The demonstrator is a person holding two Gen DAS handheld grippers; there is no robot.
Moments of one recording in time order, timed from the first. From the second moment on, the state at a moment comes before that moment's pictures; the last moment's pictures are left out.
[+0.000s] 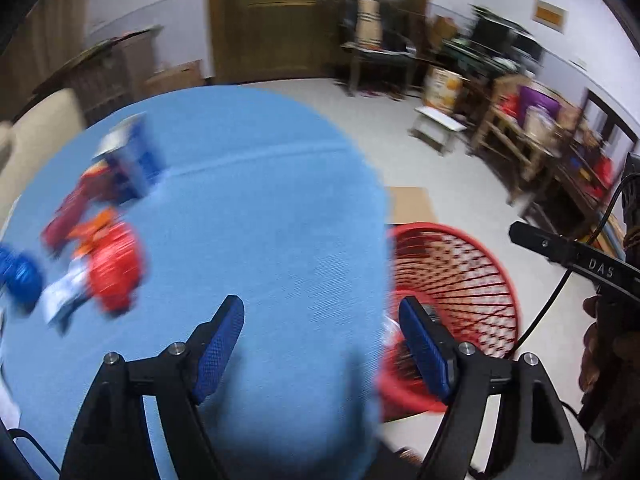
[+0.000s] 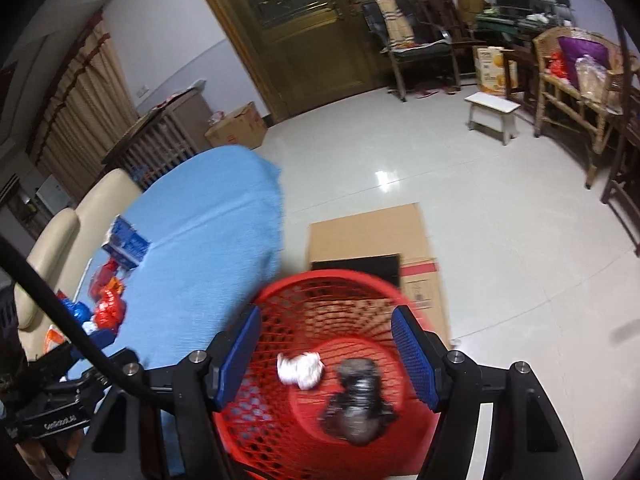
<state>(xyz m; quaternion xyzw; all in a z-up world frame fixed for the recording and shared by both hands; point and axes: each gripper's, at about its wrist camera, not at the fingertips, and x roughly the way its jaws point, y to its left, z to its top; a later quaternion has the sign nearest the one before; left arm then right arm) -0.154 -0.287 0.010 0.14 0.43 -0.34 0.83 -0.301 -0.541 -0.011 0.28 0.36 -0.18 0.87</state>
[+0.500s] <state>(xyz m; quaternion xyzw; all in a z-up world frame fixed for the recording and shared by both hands) -0.102 -0.111 0.005 0.02 0.44 -0.19 0.88 -0.156 -0.390 0.001 0.20 0.40 -0.03 0.89</state>
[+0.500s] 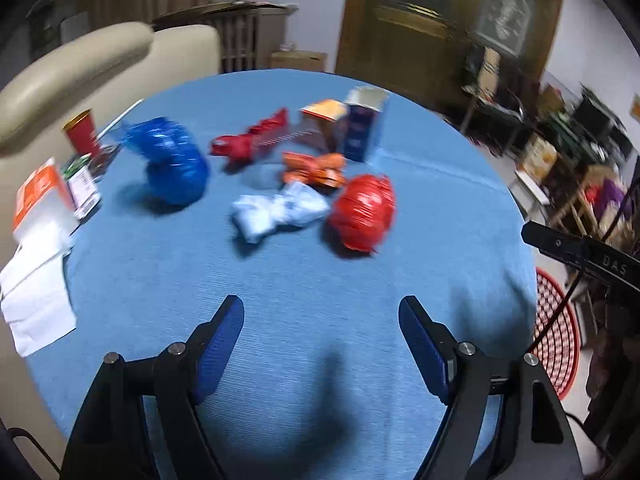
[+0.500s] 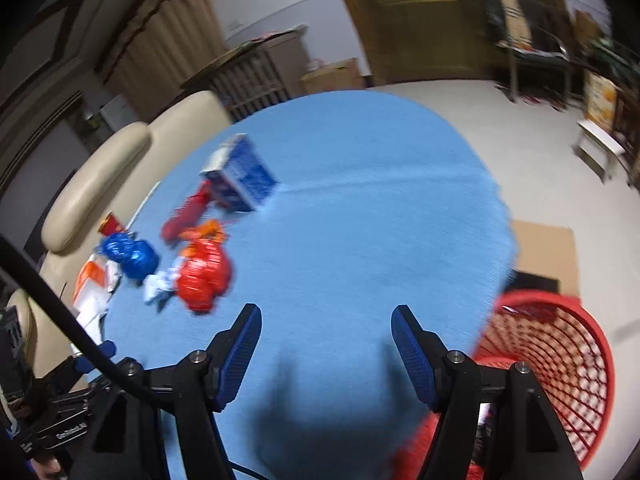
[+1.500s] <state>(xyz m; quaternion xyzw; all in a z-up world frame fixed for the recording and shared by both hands) -0.020 -0.085 -0.002 -0.01 0.44 -0.15 0.89 -0.029 -0.276 -0.036 0.15 0.46 0.09 0.87</state>
